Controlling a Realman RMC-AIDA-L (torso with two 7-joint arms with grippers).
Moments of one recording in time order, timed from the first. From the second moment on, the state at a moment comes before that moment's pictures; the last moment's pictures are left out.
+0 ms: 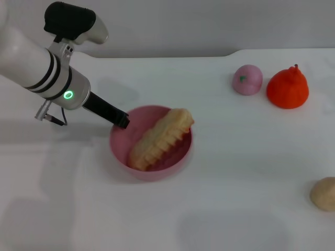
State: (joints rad) left arm -0.86 -2.05 1.20 0.75 2.54 1.19 -2.50; right arm 0.35 2.07 -1.16 -0.66 -0.41 -1.33 0.43
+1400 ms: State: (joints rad) left arm -0.50 -2.06 1.10 1.17 1.72 0.80 -1.98; right arm 0.40 2.07 -1.17 -0.60 -0.41 -1.24 0.47
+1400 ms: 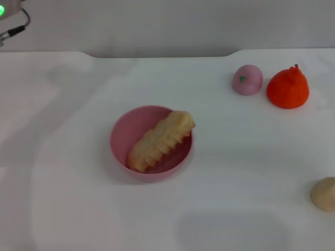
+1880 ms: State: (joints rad) left arm -0.42 -2.06 1.12 0.70 0.65 0.98 -1.00; right arm 0.42 2.08 -1.17 -0.54 -0.34 -1.18 0.48
